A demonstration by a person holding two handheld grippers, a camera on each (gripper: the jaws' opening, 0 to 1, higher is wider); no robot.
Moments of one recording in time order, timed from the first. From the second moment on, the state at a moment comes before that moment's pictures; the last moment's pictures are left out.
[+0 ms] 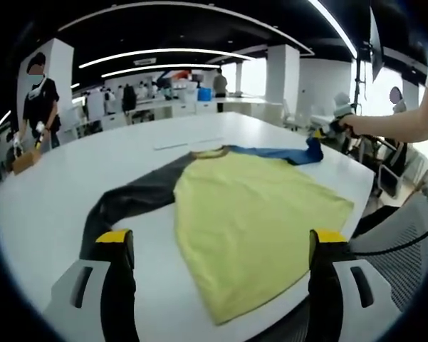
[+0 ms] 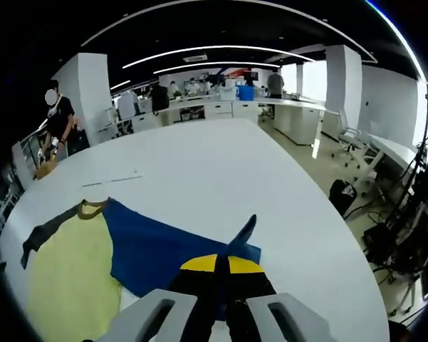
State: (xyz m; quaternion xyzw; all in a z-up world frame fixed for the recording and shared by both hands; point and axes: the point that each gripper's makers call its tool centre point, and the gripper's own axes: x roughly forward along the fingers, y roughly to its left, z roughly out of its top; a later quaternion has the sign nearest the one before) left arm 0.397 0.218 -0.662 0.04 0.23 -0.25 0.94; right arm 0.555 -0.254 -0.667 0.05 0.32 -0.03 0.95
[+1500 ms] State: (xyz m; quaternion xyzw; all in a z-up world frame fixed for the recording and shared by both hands) left arm 0.392 0.215 -0.666 0.03 0.23 -0.25 0.94; right arm 0.609 -0.098 -0.636 0.09 0.30 0.10 0.94
